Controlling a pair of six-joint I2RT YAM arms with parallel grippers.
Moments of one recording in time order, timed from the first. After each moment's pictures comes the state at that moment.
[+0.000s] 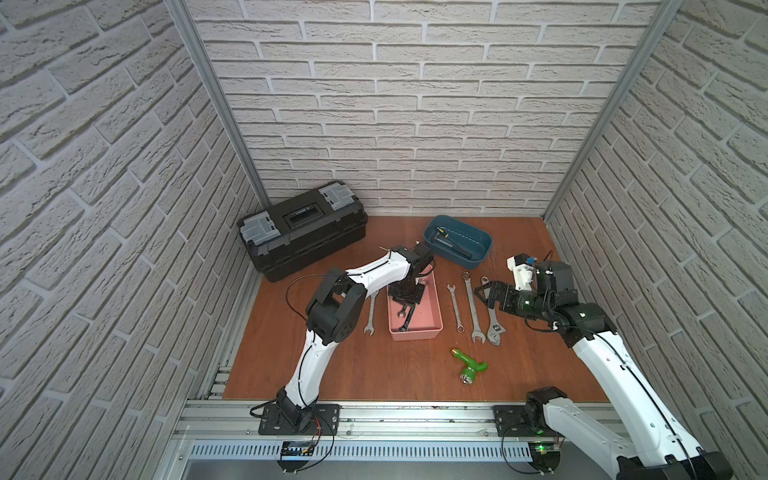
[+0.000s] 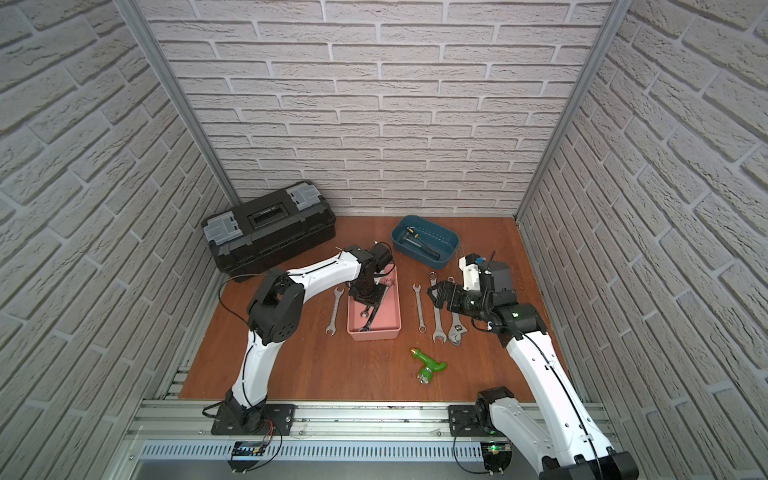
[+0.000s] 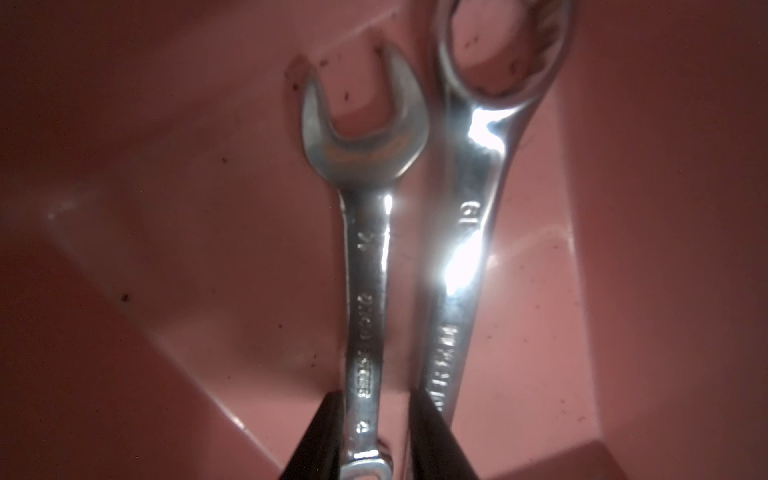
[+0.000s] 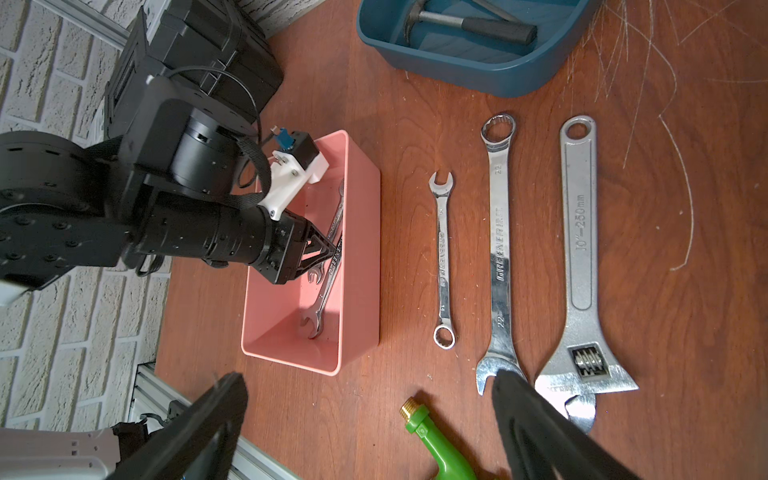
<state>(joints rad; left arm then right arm) -0.73 2.19 1.75 -1.04 0.04 -0.36 0.12 0.92 0.90 -0.78 -0.36 0.45</state>
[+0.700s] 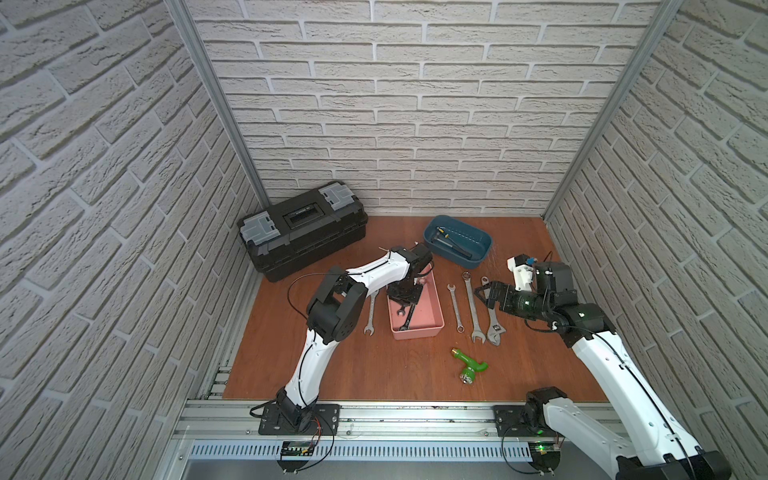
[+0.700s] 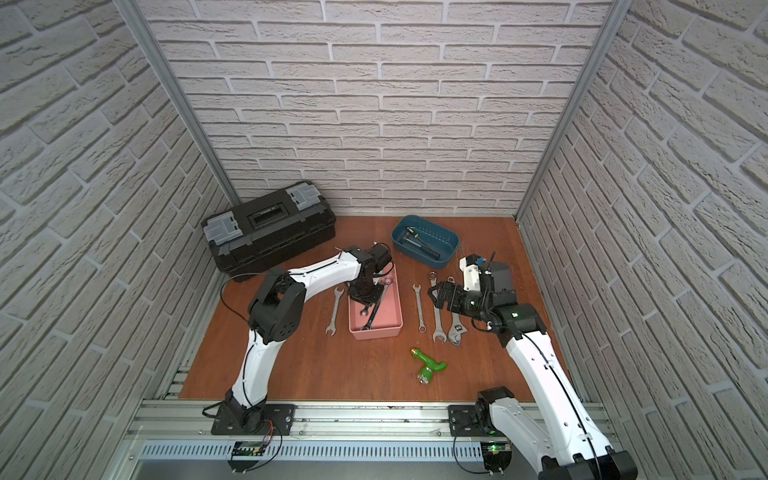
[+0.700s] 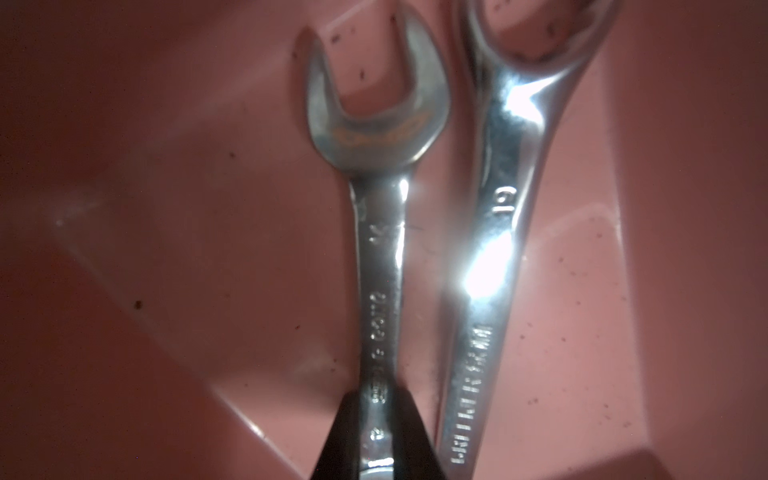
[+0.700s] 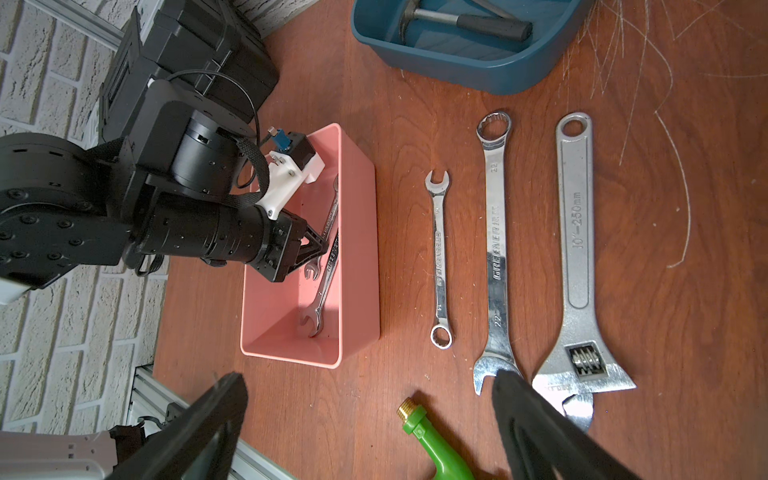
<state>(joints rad) -0.73 2.21 1.73 -1.03 0.02 -0.34 0.11 0.92 0.89 -0.78 -0.36 0.45</state>
